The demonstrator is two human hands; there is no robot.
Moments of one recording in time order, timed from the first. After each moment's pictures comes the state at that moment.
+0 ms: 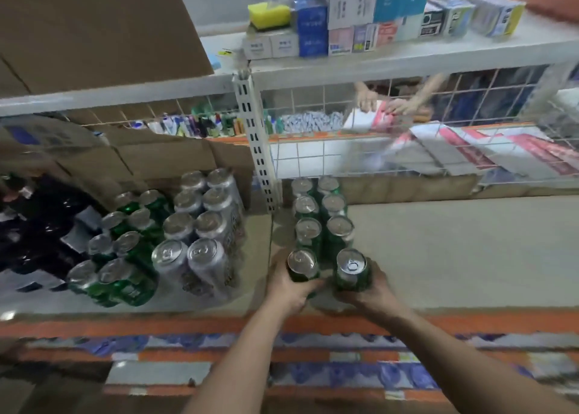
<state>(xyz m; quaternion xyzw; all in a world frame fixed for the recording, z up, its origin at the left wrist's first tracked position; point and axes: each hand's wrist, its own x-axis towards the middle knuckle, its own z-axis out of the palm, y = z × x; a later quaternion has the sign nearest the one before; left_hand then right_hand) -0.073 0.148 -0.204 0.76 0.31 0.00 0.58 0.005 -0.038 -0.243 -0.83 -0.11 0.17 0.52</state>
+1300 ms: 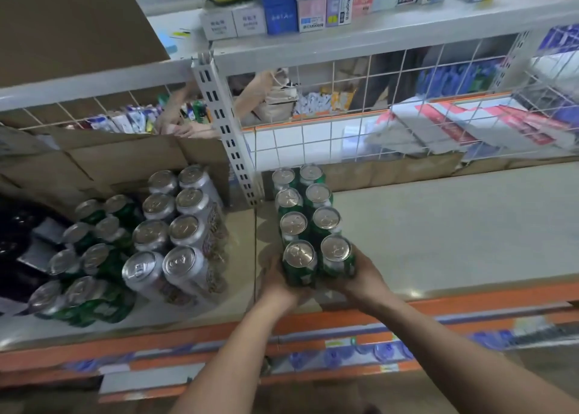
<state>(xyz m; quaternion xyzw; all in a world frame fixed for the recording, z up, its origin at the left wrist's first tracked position) -0.047 0.150 -0.233 0.84 0.29 -0.06 0.47 0.010 -0.025 -0.243 -0.80 -0.10 0.17 0.57</state>
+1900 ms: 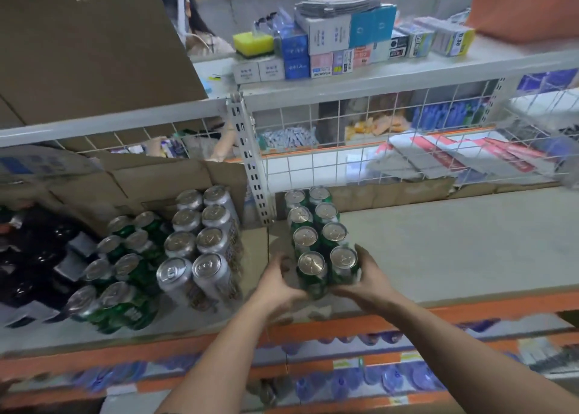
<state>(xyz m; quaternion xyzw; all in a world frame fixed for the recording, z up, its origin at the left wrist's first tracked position) -0.075 0.188 -0.181 0.85 0.21 -0.08 0.48 -0.004 -0.026 -0.198 -0.85 -0.10 0.17 0.49</state>
